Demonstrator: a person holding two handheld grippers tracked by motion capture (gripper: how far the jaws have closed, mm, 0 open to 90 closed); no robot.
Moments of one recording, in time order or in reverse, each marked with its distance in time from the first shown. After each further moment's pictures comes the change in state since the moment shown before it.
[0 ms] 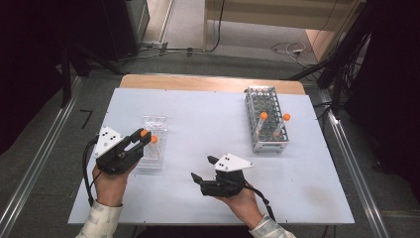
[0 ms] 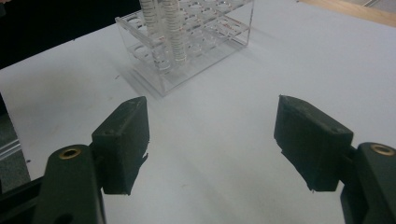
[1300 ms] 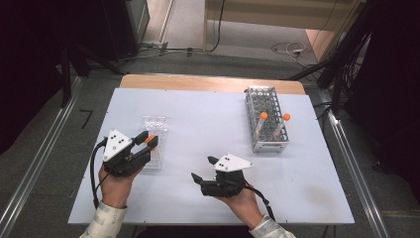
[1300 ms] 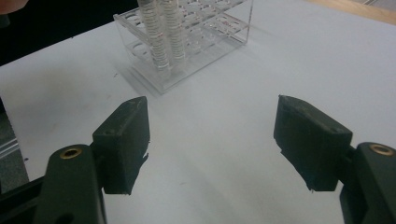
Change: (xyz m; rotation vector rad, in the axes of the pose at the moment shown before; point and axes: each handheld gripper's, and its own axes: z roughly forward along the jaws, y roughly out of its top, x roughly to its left) left arm -0.010 -0.005 0.006 0.013 -0.025 0.026; right arm -0.001 -0.001 0.000 0.006 -0.004 -0.001
